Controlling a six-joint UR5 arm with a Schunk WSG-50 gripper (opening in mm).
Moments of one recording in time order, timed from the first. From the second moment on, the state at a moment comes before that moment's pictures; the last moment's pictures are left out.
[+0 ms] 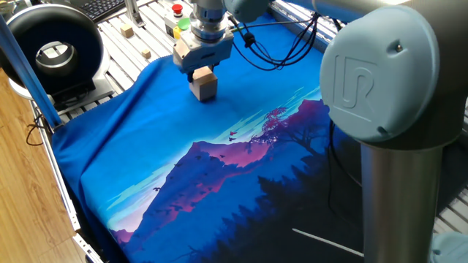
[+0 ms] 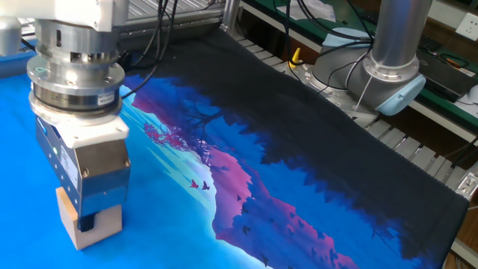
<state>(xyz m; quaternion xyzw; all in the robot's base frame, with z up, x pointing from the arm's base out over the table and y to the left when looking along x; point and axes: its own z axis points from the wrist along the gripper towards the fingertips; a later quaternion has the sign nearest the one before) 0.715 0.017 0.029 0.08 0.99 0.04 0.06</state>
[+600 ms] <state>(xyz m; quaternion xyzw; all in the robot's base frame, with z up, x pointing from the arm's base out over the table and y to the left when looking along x) 0.716 0.052 0.030 0.10 0.99 0.04 0.06</state>
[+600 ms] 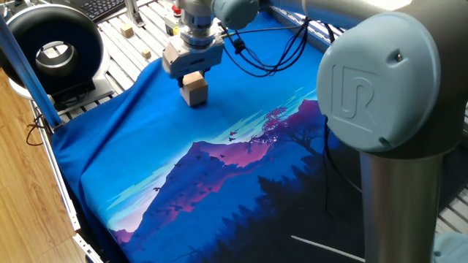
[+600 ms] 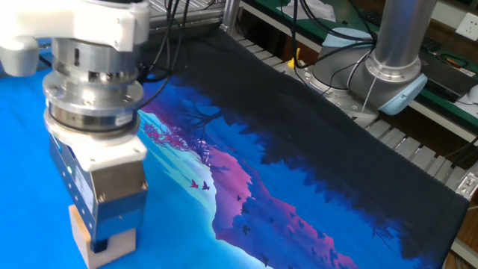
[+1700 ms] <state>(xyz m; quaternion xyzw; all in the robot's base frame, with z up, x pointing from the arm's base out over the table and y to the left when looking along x) 0.721 0.089 0.025 0.11 0.99 0.05 0.07</state>
